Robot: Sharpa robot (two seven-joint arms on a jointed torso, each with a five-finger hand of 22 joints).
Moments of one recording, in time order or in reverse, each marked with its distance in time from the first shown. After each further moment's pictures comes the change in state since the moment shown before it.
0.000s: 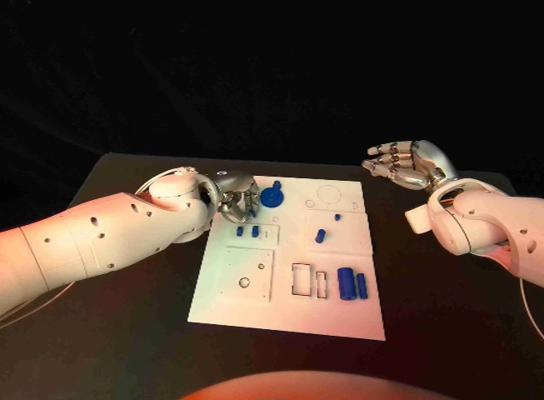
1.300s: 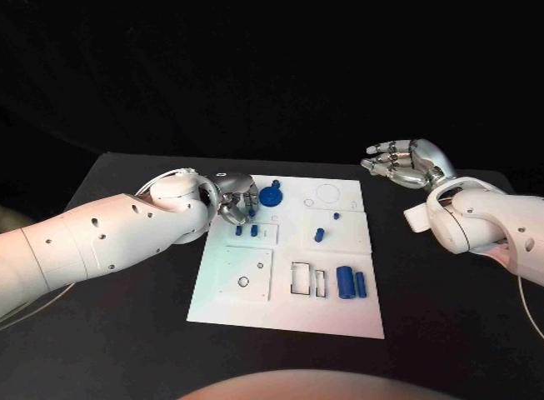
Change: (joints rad) left arm -0.005 0.006 -0.003 -0.005 -0.001 0.009 -0.015; left_hand -0.045 -0.037 -0.043 -0.007 0.000 -0.060 0.037 -0.084 -0.027 -0.056 0.041 -0.105 -0.012 -0.016 0.023 -0.016 -0.057 0.000 -0.031 0.020 -0.034 -0.066; right arm -0.001 -0.001 0.000 -0.001 0.000 0.002 0.000; right_hand 0.000 0.000 -0.003 0.003 0.000 0.000 0.000 0.000 -0.001 0.000 0.000 0.000 0.000 0.000 0.000 -0.004 -0.002 0.000 0.000 0.000 0.000 -0.002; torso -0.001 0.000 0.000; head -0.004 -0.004
